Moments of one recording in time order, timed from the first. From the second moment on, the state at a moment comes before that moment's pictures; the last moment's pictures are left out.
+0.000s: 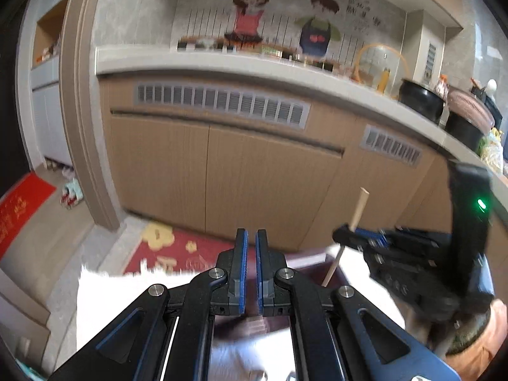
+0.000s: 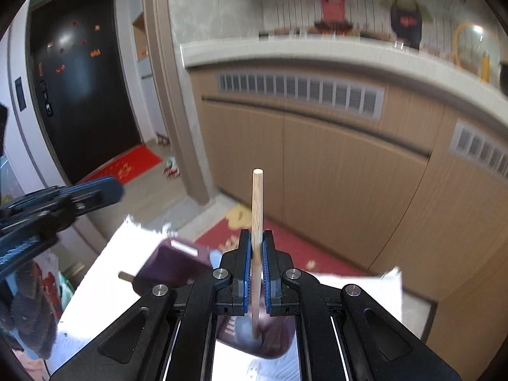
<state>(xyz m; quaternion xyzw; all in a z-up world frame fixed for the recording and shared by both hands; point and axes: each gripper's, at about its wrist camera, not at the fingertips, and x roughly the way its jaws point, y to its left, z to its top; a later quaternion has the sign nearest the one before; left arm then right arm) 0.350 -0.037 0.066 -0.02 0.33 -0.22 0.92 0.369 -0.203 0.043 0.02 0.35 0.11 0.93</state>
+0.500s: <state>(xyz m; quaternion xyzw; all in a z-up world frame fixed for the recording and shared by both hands) 0.280 -0.023 -0.032 -0.01 0.48 -0.22 0.85 0.362 -0.191 0.027 0.00 0.36 0.11 0.93</state>
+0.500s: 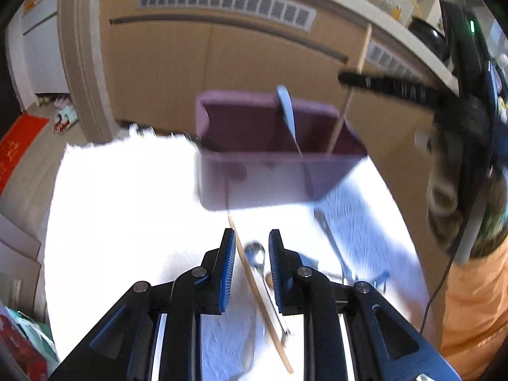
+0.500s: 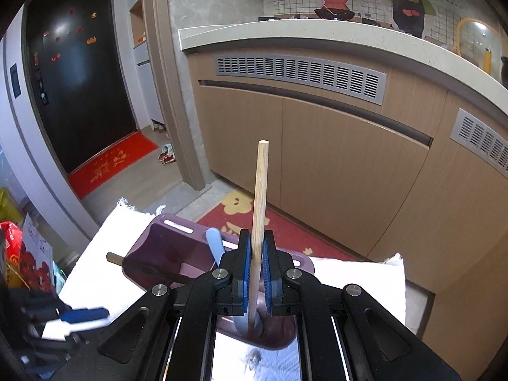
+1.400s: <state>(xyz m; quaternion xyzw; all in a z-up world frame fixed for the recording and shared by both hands) 0.273 0.020 -0.059 -0.05 0.49 -0.13 0.86 0.291 -0.174 0.026 -0.03 0.38 0.14 0.91</state>
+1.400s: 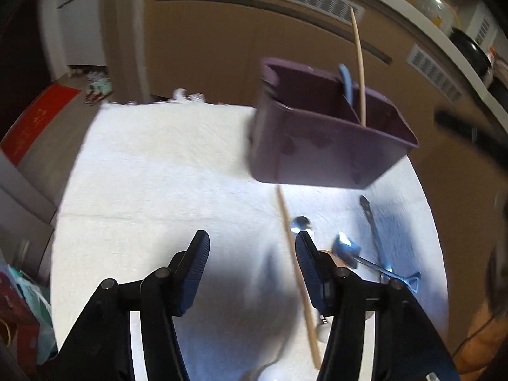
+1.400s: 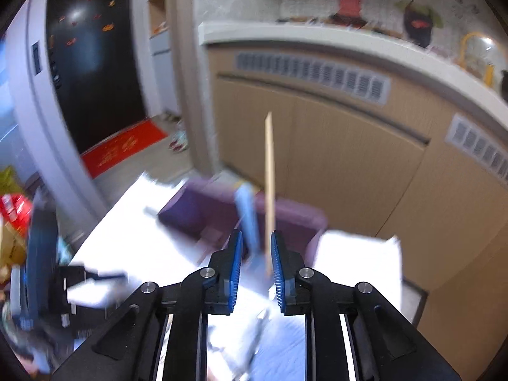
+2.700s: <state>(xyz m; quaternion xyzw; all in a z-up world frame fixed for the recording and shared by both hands) 0.209 0.051 -0.069 -0.03 0.49 -0.14 0.86 0.241 -0.121 -0.068 0.01 0.50 0.19 0.84</state>
